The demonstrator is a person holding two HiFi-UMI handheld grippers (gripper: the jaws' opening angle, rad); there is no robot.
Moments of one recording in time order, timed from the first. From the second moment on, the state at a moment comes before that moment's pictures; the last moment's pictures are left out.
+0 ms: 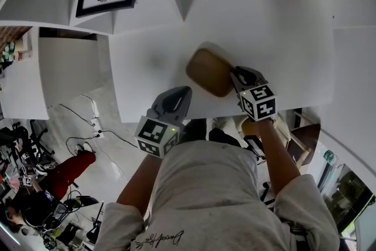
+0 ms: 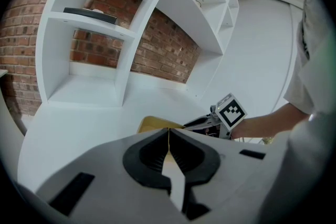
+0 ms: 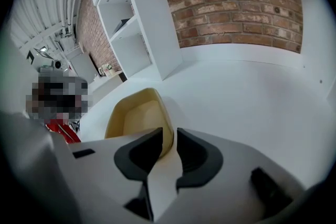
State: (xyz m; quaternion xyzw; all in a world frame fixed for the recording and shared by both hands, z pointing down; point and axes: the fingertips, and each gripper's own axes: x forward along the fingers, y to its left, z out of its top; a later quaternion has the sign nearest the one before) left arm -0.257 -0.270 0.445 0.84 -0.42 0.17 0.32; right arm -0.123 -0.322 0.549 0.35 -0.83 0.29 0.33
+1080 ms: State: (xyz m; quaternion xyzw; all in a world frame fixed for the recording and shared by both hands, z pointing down) left arm -0.265 -0.268 0.442 0.84 -0.41 0.17 0.31; right arm -0.122 -0.322 0.548 0.37 -0.81 0.31 0.34
